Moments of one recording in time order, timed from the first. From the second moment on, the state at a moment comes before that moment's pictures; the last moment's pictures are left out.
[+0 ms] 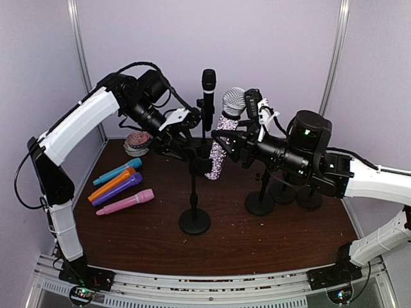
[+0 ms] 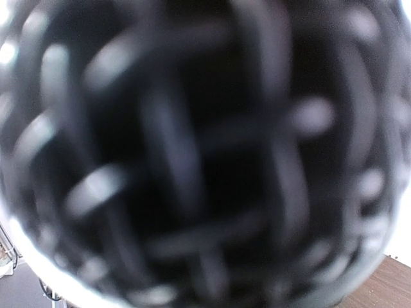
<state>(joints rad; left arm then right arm) -0.68 1.91 2.20 -1.38 0.72 1.18 1.04 1.26 1.09 0.26 0.04 0.10</state>
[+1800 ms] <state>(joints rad) -0.66 1.57 1.93 -1.18 0.84 0.66 1.17 1.57 1.46 0.39 0.06 0.19</state>
